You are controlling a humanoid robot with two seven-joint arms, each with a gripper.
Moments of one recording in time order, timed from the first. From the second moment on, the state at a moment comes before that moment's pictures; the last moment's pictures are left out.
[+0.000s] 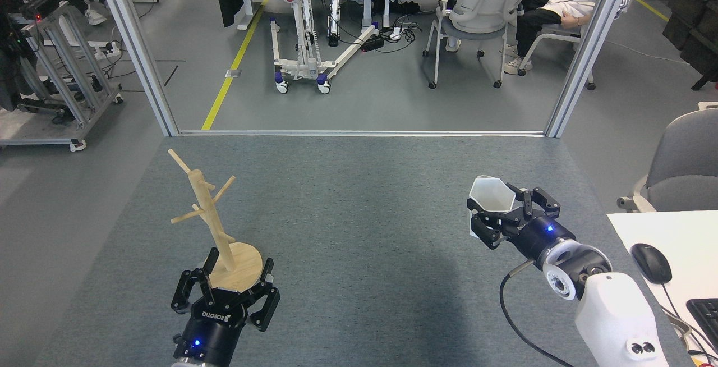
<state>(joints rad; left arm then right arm) 0.04 0.15 -0.19 -1.65 -1.41 0.00 0.22 -0.46 -0.30 0.17 -1.22 1.25 -0.38 0.20</state>
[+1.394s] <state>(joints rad) -0.22 -0.13 -0.51 -1.43 -1.44 0.19 -0.01 -0.71 -0.23 0.66 -1.49 0.99 0.34 0.48</state>
